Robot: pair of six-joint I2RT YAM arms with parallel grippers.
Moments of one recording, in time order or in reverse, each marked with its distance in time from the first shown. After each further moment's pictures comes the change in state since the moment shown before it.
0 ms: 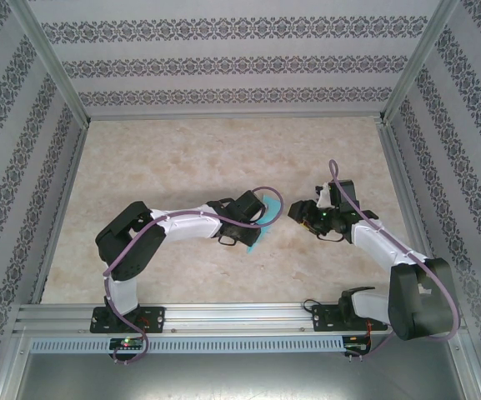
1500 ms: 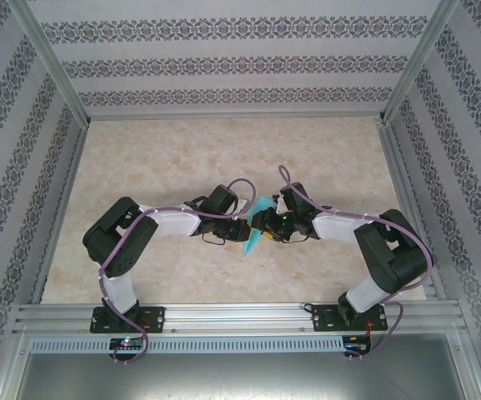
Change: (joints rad) left arm 0.176 -0.049 -0.219 0.293 0.417 -0.166; right arm 0.348 0.343 0.082 0.253 0.019 0.227
